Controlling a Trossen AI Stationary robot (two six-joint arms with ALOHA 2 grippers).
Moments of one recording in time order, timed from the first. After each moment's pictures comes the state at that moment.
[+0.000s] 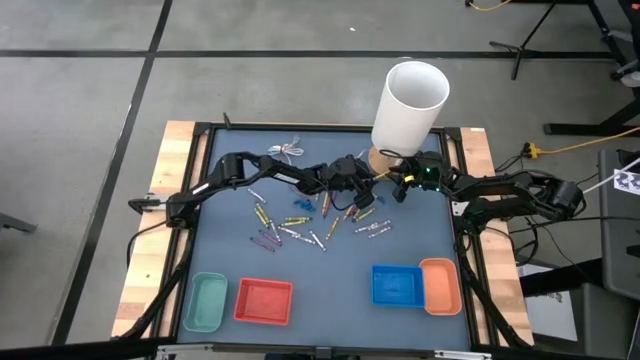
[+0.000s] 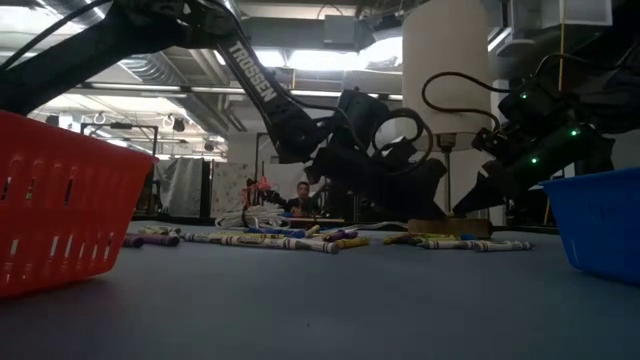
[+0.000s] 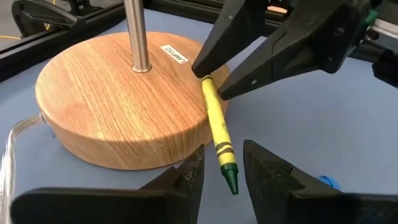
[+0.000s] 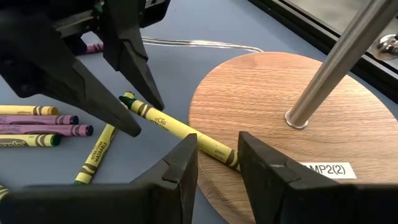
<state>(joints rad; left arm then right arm) 0.25 2.42 1.53 0.52 -0.08 -0.15 -0.66 1.22 0.15 0.51 -0.12 -0.11</state>
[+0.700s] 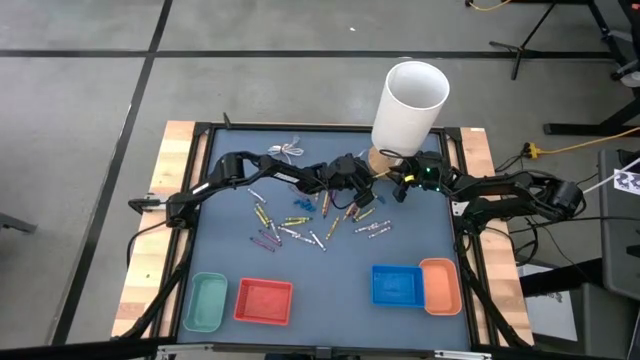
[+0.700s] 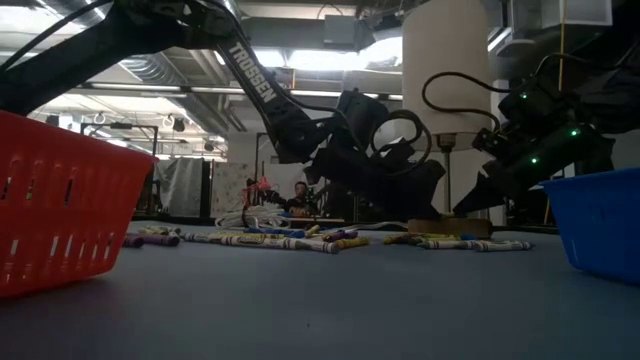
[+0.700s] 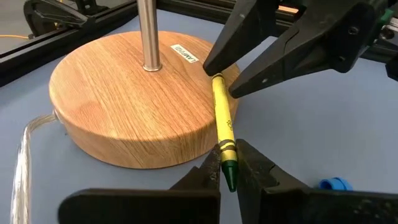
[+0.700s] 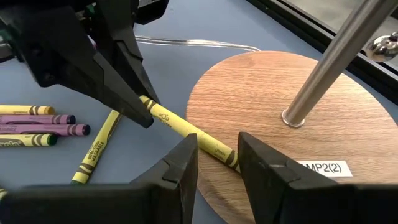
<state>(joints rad) 0.25 2.42 1.53 0.52 -0.09 -0.15 -0.66 1.22 0.15 0.51 -0.12 -0.11</state>
